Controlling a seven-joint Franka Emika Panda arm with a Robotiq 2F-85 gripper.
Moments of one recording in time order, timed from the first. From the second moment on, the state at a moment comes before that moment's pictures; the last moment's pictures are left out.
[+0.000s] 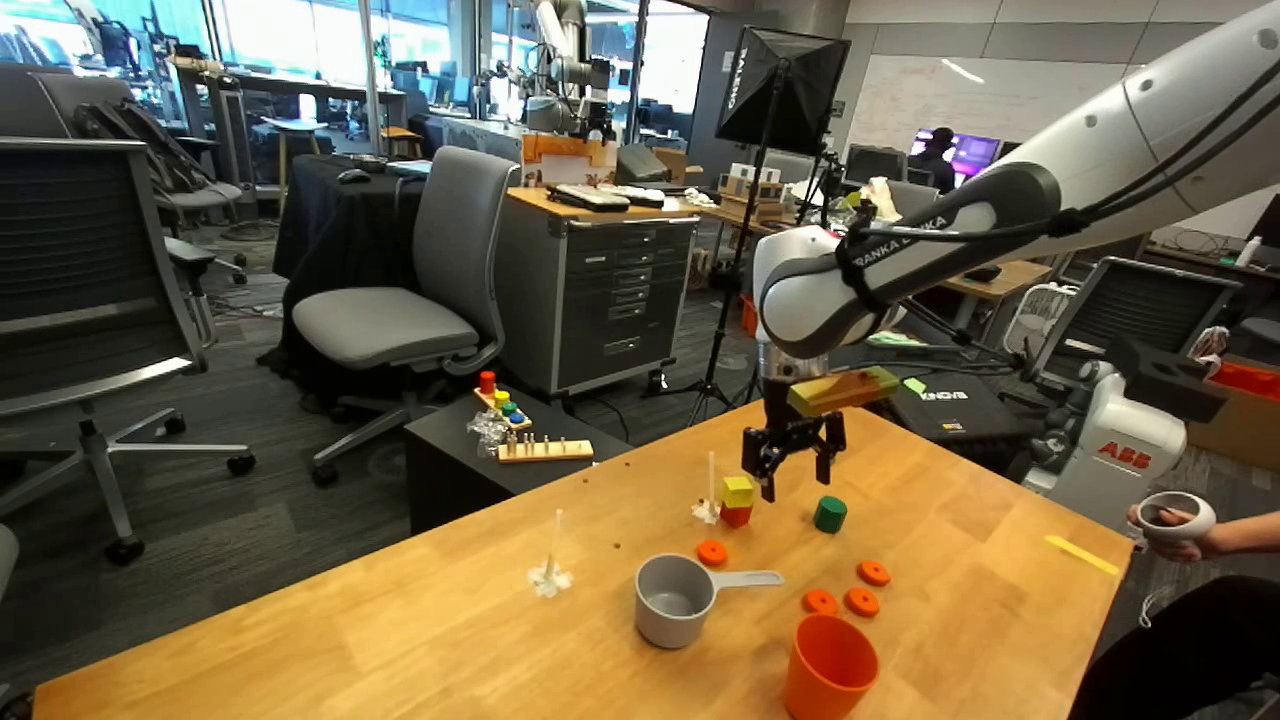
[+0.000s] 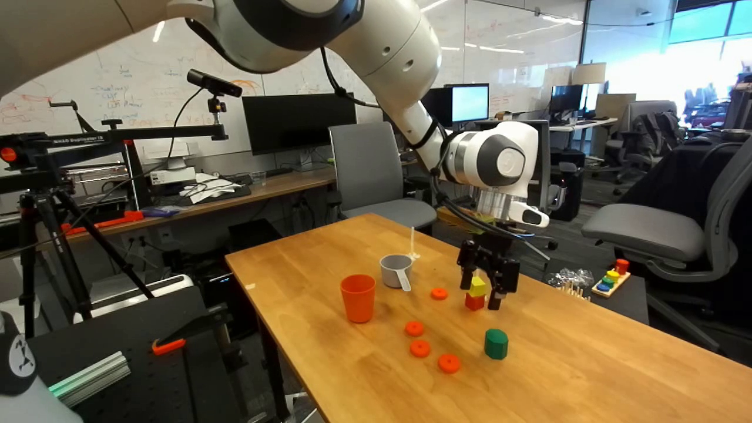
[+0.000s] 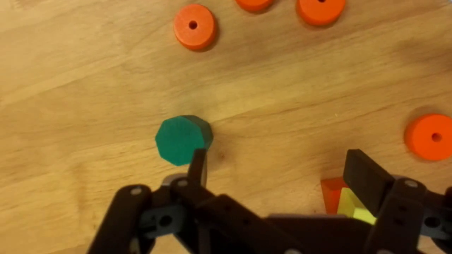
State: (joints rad) arm 0.04 1.11 -0.07 -1.21 0.00 2.01 0.28
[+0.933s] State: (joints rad) arm 0.09 1.08 -0.06 -1.19 -0.06 2.08 0.24
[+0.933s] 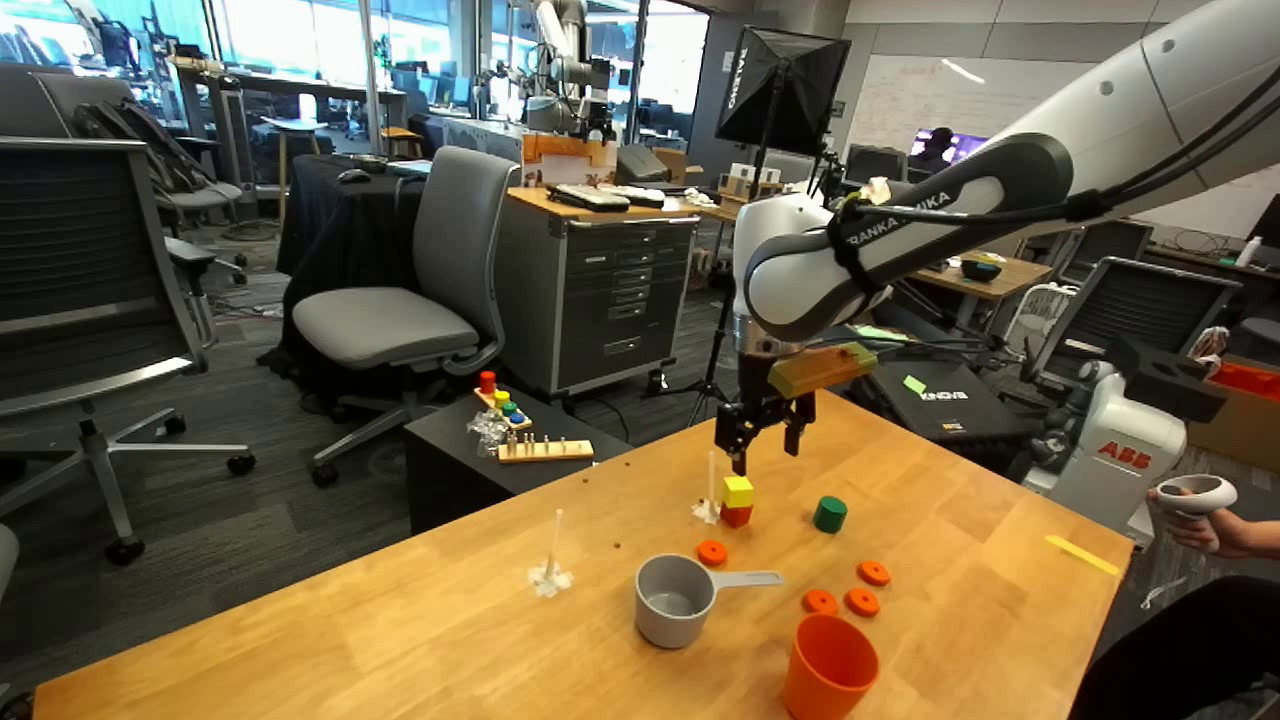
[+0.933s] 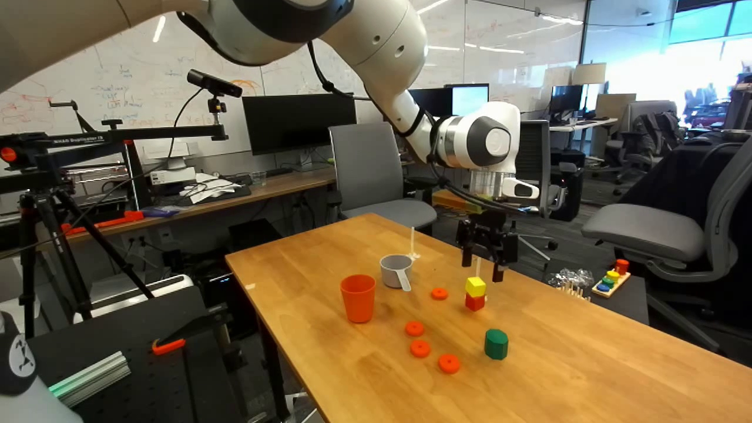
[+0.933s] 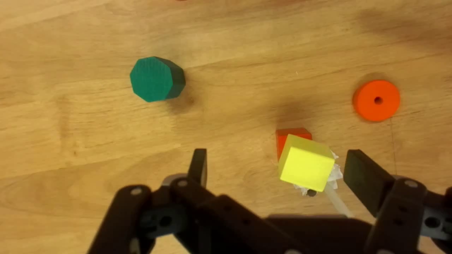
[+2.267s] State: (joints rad) arm 0.04 1.12 0.00 -1.24 0.03 2.23 0.20
